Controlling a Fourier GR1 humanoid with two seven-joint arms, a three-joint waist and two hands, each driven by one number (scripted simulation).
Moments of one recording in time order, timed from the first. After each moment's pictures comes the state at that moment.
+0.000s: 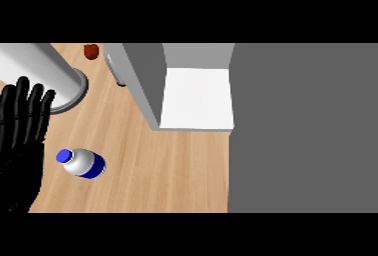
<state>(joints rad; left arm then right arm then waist) 0.00 0.11 0.00 -2.10 -0.01 0.03 0.00 0.04 -0.09 0.01 -2.10 0.01 -0.02 0.00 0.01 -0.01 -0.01</state>
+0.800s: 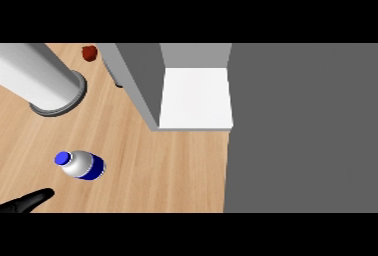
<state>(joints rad) 0.16 0.05 0.24 -2.21 0.12 0.15 0.16 0.37 -0.14 0.15 -2.40 -0.21 0.20 0.09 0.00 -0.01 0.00</state>
